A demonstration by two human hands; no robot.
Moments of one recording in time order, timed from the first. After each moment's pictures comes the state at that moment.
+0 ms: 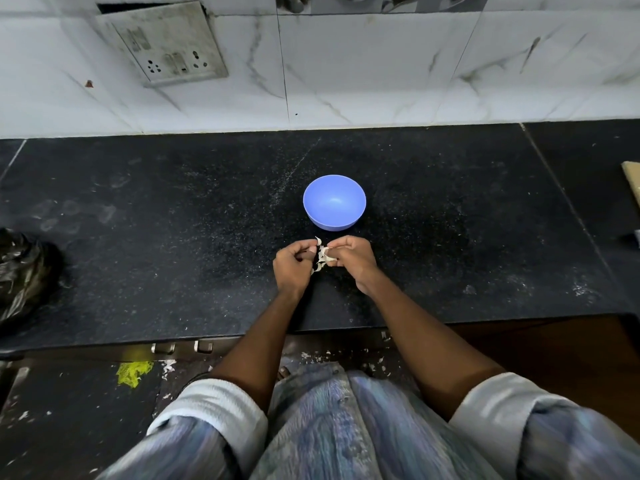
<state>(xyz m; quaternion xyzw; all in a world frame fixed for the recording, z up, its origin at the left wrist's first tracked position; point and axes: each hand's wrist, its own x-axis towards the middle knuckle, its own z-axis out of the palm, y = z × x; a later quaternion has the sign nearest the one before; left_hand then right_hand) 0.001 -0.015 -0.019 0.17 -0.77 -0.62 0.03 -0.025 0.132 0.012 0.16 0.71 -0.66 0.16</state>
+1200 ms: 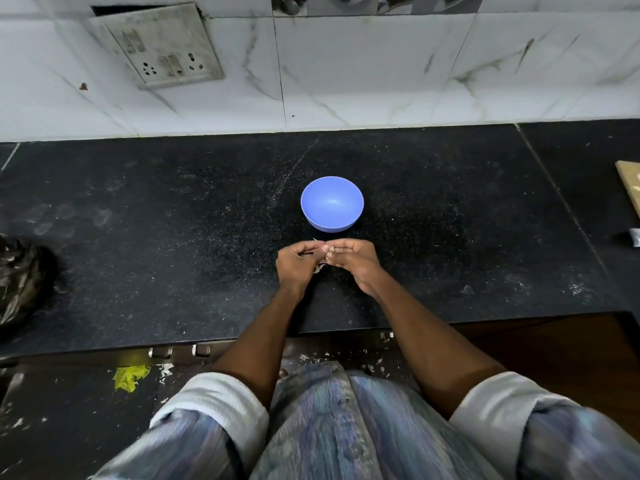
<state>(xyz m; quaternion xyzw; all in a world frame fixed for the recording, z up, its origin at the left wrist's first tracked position) -0.007 -0.005 -0.005 0.19 -0.70 -0.69 -0.03 -0.025 0.146 0.003 0.12 0.65 -0.72 0.19</state>
